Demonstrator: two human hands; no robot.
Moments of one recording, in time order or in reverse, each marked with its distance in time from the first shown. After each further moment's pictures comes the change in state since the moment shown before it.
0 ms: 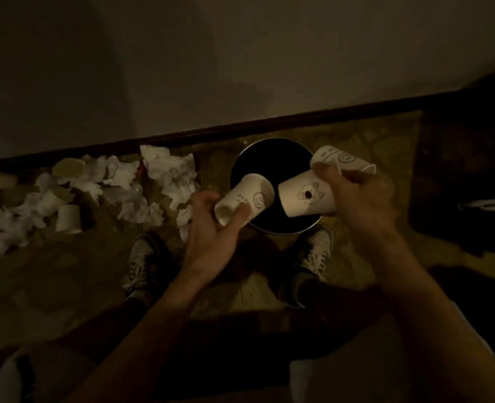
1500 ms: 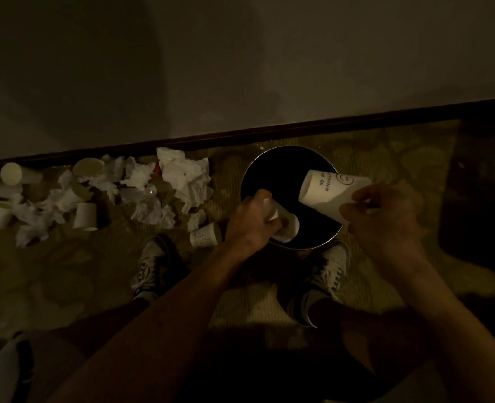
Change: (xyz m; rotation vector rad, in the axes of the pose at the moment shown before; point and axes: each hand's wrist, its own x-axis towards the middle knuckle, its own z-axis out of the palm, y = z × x) left_hand 0.071 -0.033 0.071 0.488 -0.241 0.058; right_hand 0.041 0.048 -0.024 -0.212 -0.089 -0.080
